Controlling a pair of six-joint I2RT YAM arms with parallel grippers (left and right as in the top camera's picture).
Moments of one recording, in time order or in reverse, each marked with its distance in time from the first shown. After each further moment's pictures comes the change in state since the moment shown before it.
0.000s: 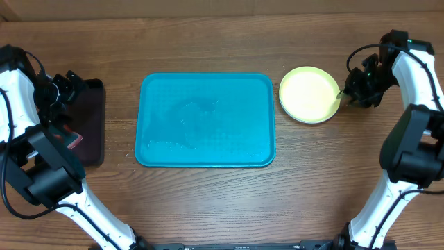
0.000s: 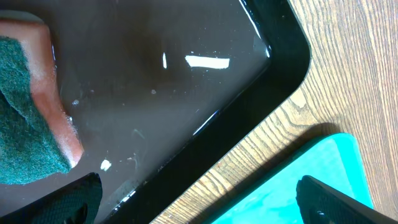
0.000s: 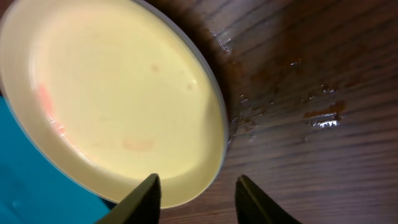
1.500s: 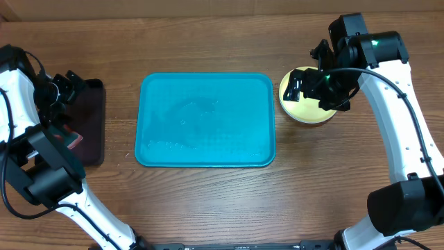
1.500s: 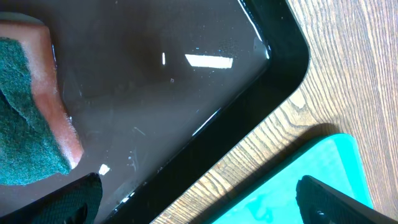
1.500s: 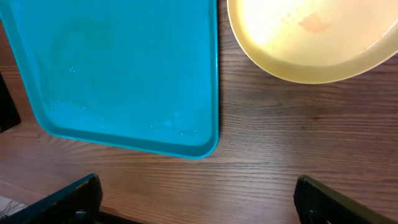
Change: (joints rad) left arm 0.000 0.000 0.000 0.003 0.000 0.000; right arm 0.383 -0.373 -0.001 -0.216 0.001 -0.024
